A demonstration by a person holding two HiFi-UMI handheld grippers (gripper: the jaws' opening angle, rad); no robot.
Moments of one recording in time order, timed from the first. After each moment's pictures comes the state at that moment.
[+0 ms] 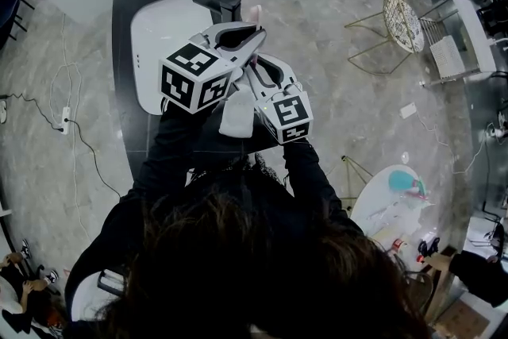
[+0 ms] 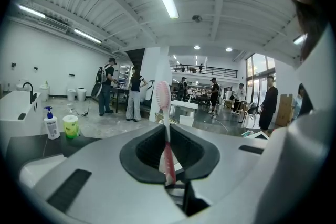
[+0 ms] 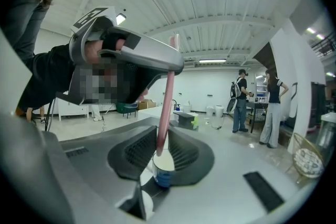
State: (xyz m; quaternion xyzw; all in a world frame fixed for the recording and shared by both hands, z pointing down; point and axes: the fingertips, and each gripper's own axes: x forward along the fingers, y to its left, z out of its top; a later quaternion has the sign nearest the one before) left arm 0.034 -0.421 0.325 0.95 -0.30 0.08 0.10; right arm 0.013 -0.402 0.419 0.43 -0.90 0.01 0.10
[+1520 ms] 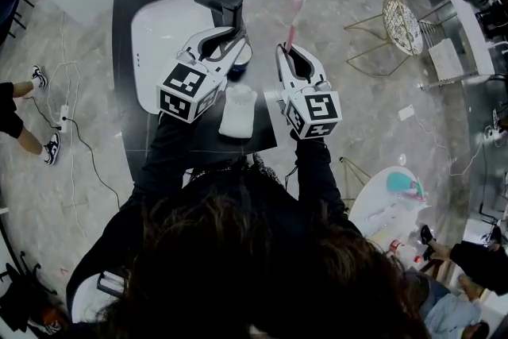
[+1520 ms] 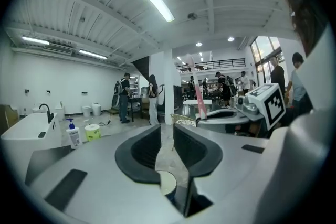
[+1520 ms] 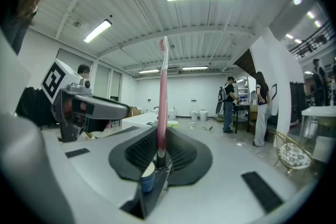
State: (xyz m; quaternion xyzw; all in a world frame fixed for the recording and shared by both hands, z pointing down) left arm -0.010 -0.429 0.360 0.92 -0.37 0.09 0.02; right arm 0.080 -0.420 0.381 0.50 -0.86 0.01 0.05
